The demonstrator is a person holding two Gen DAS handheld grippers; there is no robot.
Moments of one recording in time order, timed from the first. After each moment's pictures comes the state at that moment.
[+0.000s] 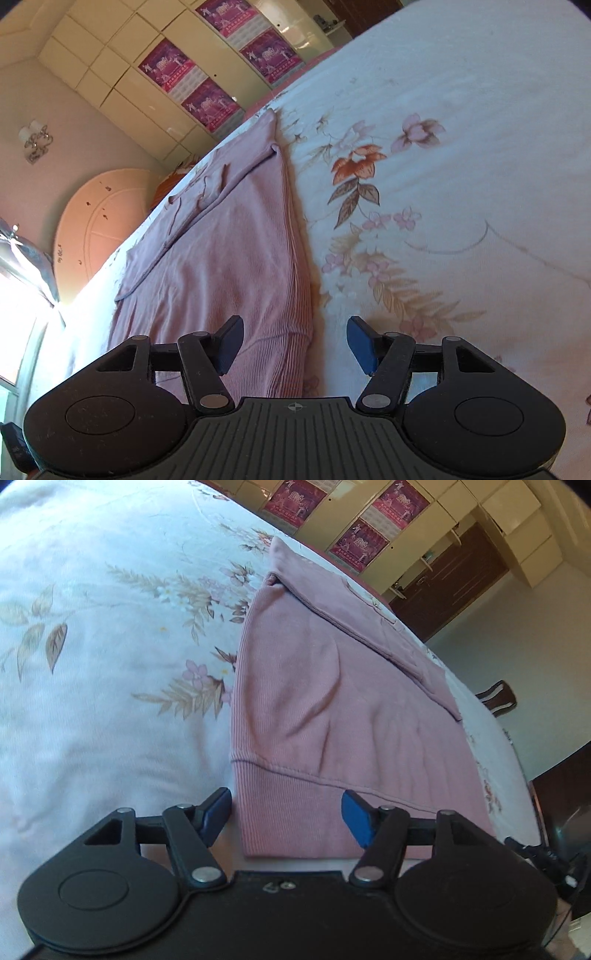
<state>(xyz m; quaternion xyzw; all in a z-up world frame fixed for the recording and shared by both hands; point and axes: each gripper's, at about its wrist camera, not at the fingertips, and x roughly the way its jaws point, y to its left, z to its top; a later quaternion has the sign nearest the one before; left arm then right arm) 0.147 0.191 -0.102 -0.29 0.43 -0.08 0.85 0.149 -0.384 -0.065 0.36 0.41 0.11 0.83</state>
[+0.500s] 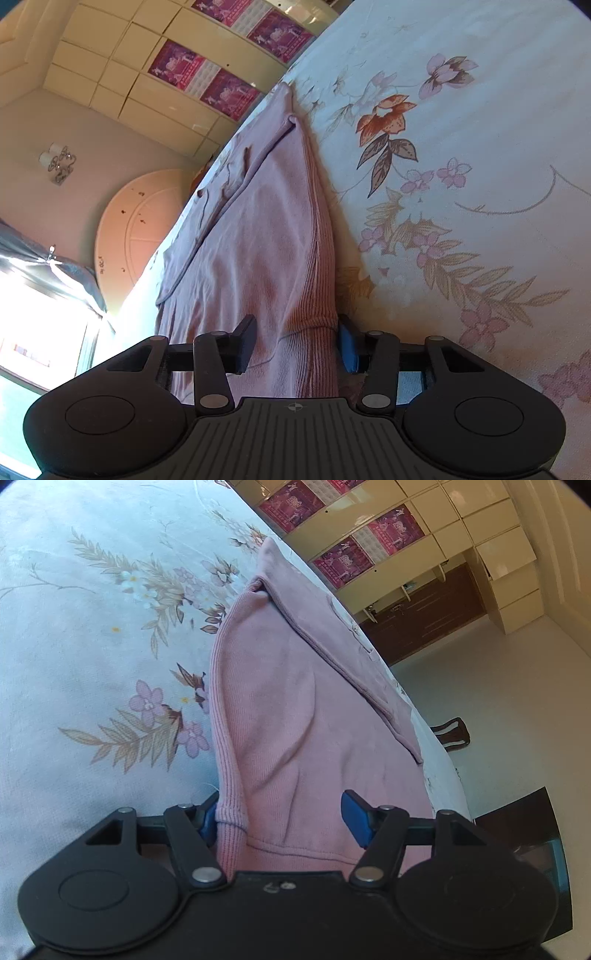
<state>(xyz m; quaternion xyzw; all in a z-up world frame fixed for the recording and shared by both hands) 0.200 0.200 -0.126 -0.38 0.40 -0.13 0.83 0.166 -0.378 -0.082 0.41 0.42 0.17 0.79</state>
